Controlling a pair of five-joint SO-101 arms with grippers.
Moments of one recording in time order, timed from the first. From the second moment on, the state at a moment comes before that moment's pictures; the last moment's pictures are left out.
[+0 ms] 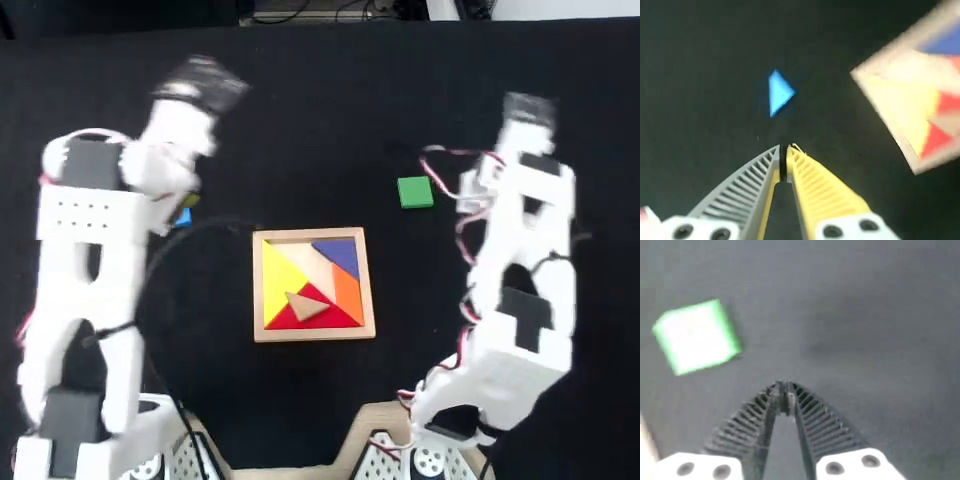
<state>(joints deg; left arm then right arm) -2.3 -14.8 -0.6 91.4 -27.4 16.1 15.6 5.4 63.0 13.8</state>
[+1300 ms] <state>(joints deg) -19.8 -26.7 64.0 33.6 0.7 -38.9 0.2 24.5 71.0 30.0</state>
